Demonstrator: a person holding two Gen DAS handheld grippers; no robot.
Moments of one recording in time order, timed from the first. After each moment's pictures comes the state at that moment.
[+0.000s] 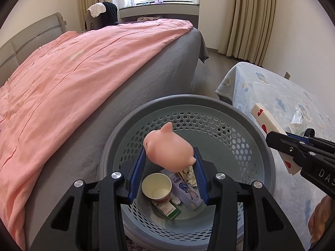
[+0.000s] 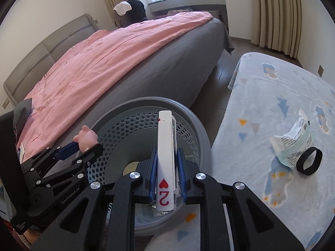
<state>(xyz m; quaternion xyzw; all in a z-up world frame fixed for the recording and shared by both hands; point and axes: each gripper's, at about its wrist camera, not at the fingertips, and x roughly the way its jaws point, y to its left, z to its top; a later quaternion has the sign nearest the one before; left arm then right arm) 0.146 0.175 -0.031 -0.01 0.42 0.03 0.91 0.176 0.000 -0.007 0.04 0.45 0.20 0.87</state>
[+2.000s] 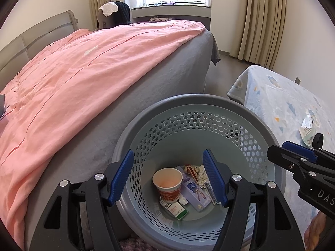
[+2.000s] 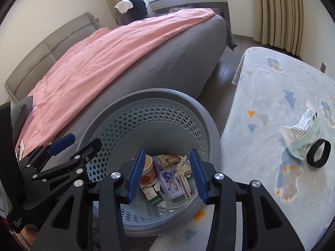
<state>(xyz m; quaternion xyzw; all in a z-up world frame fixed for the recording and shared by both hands) 0.142 0.184 -0.033 -0.02 0.41 0.07 0.91 0.170 0.001 -0.018 0.05 0.45 0.20 0.87</state>
